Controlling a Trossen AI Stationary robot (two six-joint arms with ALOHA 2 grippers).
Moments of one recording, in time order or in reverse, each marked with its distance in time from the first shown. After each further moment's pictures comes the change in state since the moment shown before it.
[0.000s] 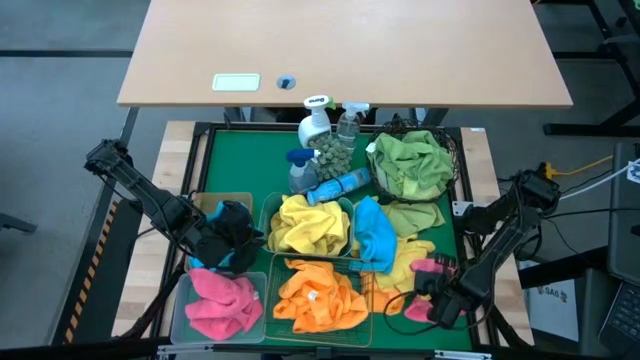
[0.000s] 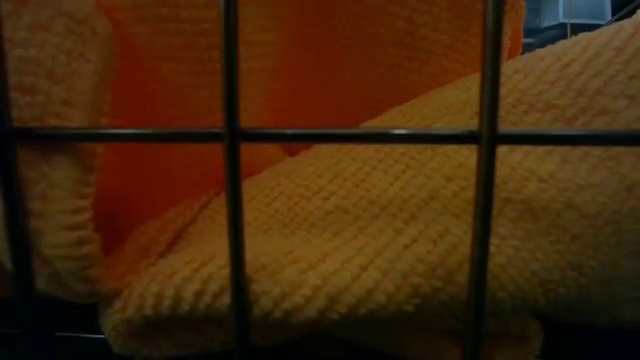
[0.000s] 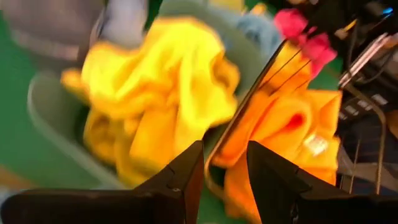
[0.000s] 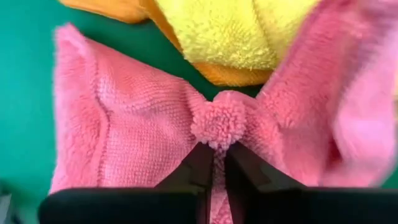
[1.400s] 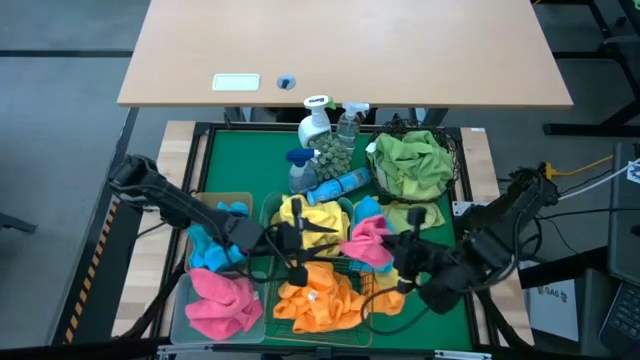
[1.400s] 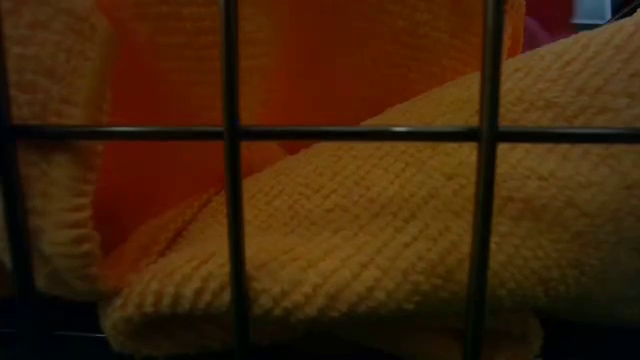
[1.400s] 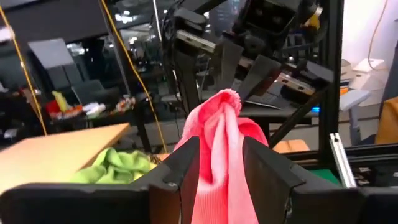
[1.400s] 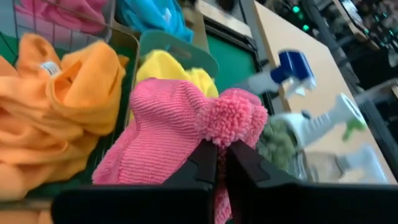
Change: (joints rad) left arm 0.196 0.370 0.000 1.321 0.025 1.305; right arm -0.246 -0.003 0.738 -0.234 0.869 -0.897
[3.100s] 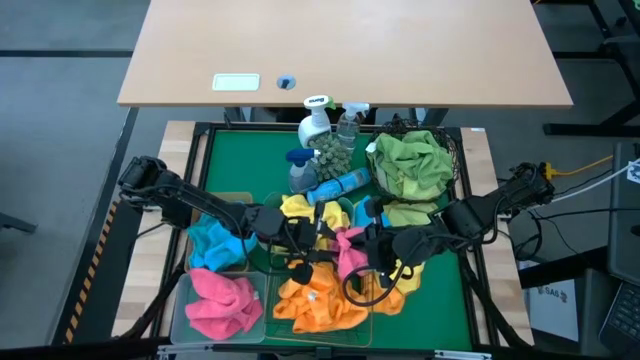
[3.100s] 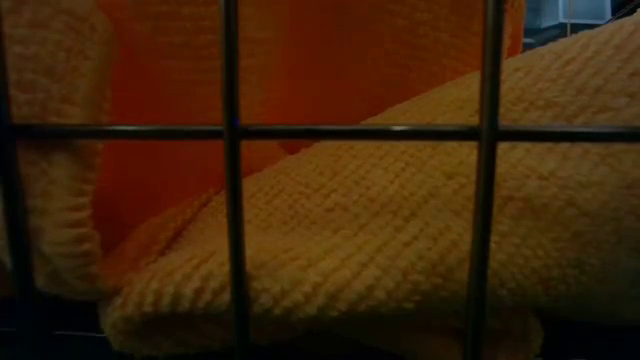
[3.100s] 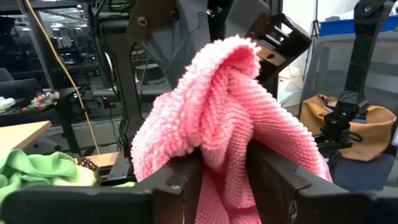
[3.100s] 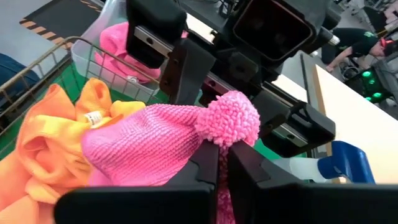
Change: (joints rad) left arm 0.127 0.077 0.000 0.024 0.413 -0.144; right arm -0.233 0.000 0.000 0.415 -0.437 -0.545
